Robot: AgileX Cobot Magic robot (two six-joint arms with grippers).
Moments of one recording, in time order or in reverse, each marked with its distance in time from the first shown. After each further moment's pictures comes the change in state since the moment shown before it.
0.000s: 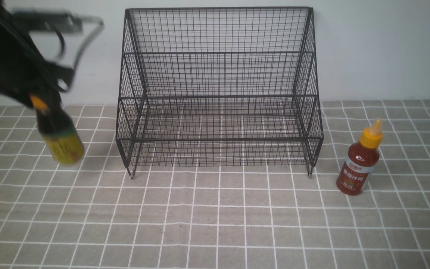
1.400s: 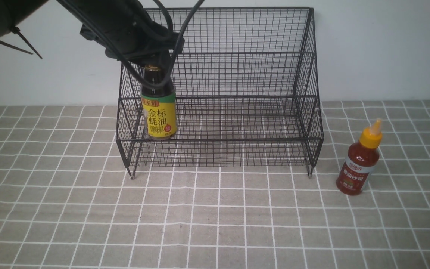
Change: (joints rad) right arm 0.000 0.000 0.000 0.000 0.000 -0.001; left arm -0.350 0.052 -0.055 -0.048 -0.264 -0.087
